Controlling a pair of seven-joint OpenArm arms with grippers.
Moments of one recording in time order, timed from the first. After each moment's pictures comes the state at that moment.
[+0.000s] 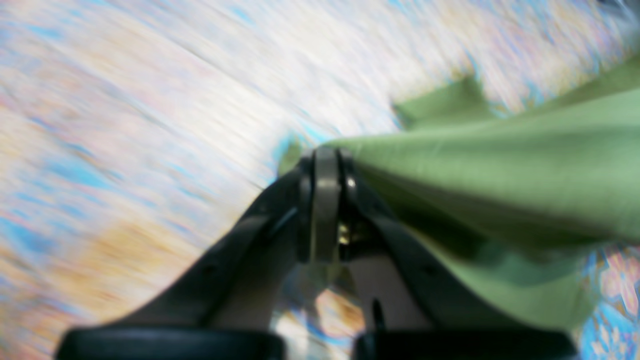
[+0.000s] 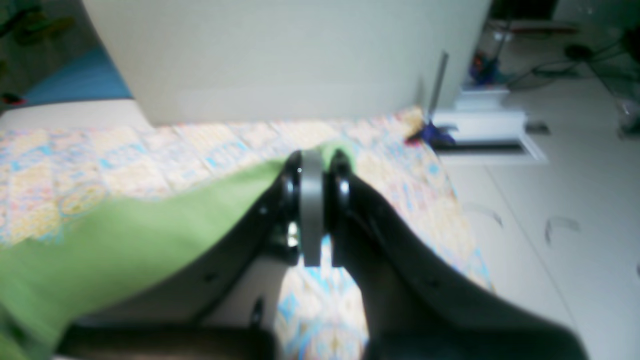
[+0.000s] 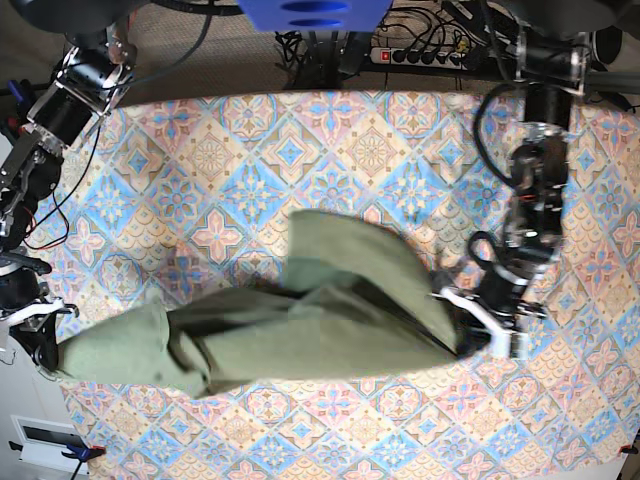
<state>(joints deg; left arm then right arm) -10.5 -25.7 6.6 97.6 -32.3 -1.4 30.6 15.7 22.6 33.8 90.3 32.7 31.7 -39.9</state>
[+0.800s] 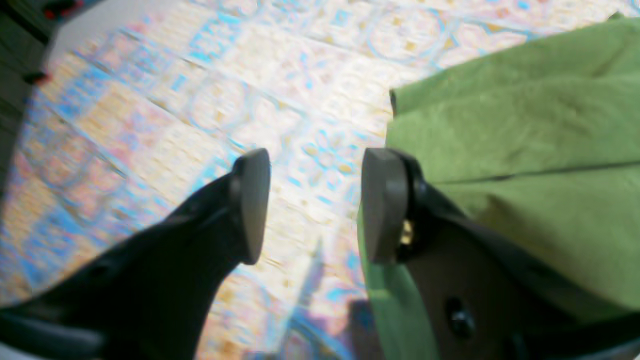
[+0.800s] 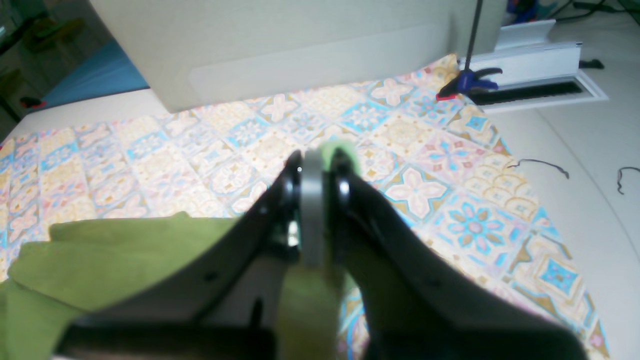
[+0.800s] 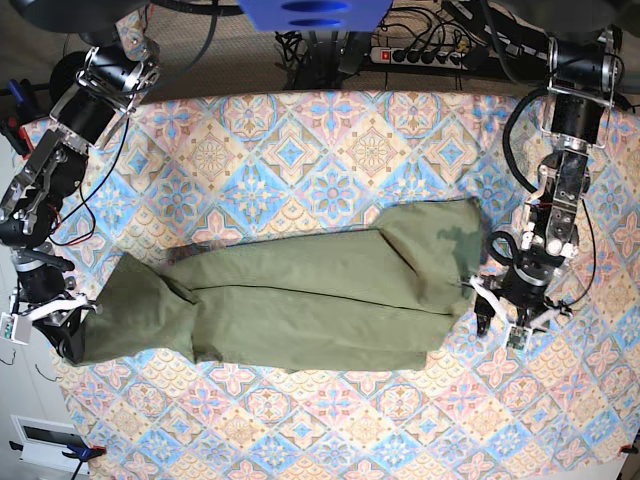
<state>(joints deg) -11.9 -33.1 13.1 89.4 -21.8 -1.1 30.8 15.2 16.8 34.0 88.9 32.5 31.3 -39.9</state>
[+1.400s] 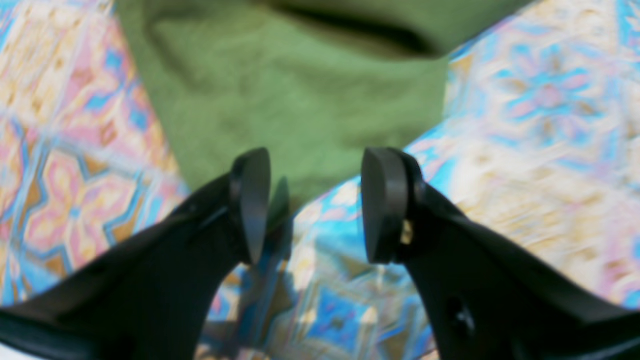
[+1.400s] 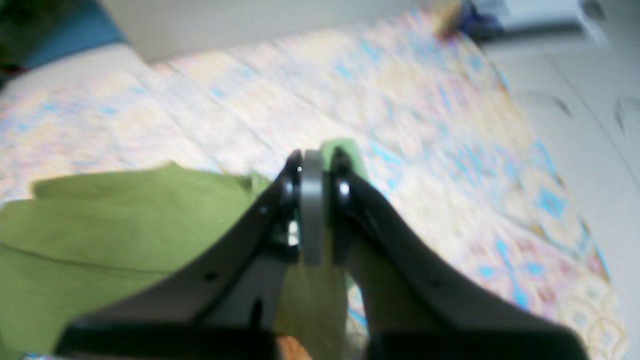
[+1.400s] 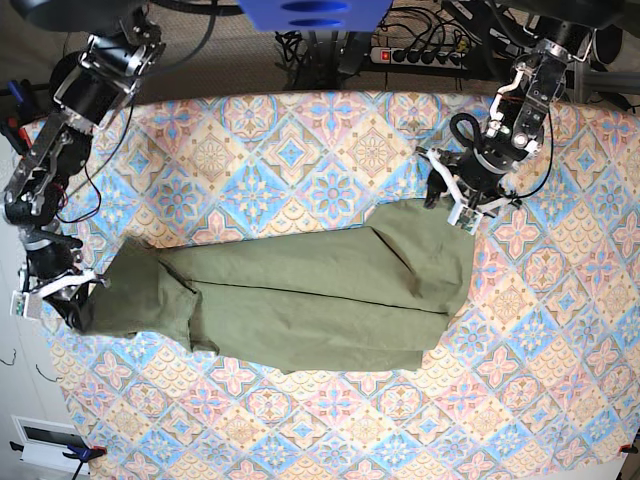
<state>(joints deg) 13.2 -33.0 15.3 102.1 -22.7 -1.3 34.5 9.8 16.4 33.9 89.2 31.6 30.8 -41.0</state>
